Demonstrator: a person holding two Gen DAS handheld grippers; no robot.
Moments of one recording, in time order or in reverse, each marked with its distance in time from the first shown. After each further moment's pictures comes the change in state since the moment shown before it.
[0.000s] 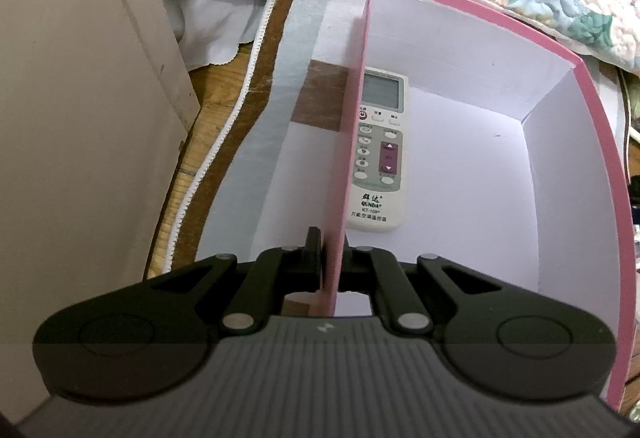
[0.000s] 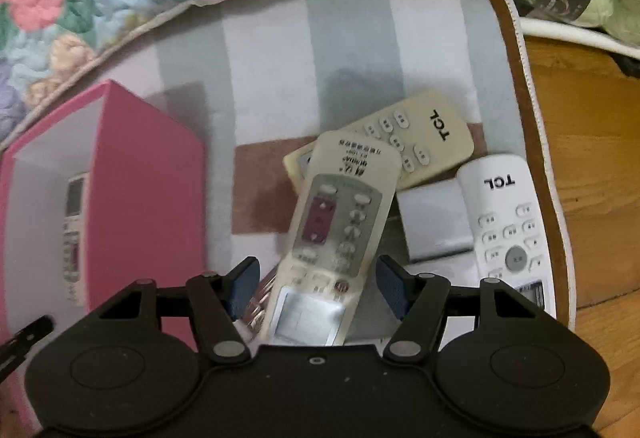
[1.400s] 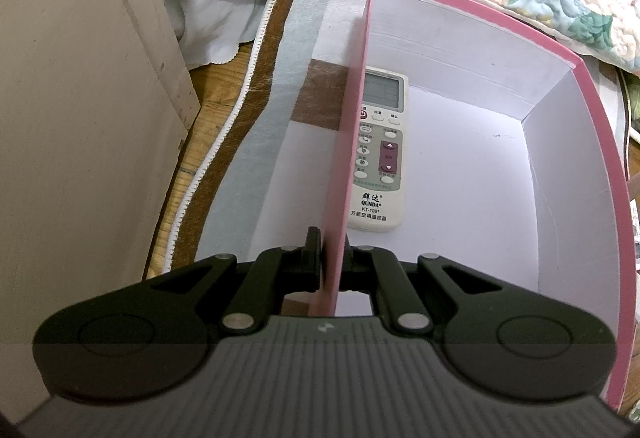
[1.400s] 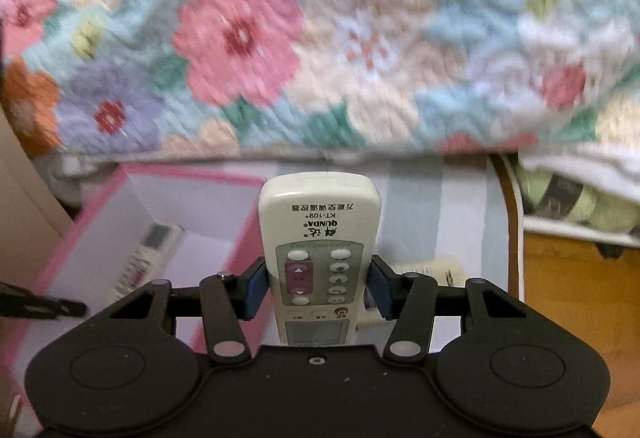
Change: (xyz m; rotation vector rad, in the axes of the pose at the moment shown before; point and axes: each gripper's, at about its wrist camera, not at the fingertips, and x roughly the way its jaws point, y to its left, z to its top) left arm 0.001 0.000 0.001 -0.004 -0.001 0.000; right arm -0.112 0.044 -0.066 -0.345 -0.525 0.075
